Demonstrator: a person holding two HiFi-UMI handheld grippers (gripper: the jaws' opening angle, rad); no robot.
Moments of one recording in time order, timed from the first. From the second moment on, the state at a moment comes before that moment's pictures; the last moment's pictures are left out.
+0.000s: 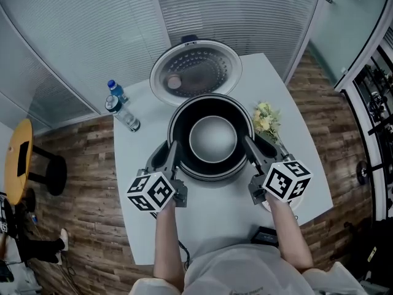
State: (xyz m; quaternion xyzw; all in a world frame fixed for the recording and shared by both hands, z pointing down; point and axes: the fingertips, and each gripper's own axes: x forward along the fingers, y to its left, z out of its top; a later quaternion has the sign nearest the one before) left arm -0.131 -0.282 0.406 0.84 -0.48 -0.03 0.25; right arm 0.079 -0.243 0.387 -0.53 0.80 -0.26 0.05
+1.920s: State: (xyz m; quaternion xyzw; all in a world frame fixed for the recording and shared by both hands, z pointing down) left arm -0.130 -0.306 0.480 0.82 -0.51 0.15 0.20; right arm 0.077 -0.265 0.472 -0.54 0.79 -0.24 -0.18
